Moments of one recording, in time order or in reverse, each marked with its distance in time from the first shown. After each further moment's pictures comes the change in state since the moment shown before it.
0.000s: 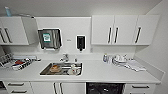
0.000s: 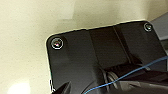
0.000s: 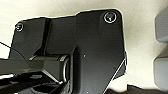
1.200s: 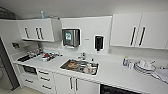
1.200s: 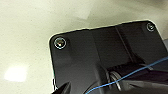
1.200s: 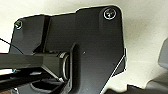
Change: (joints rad) left arm 0.003 -0.014 0.004 -0.001 -0.003 -0.002; right arm -0.011 0.000 0.000 0.000 0.000 0.000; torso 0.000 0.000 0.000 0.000
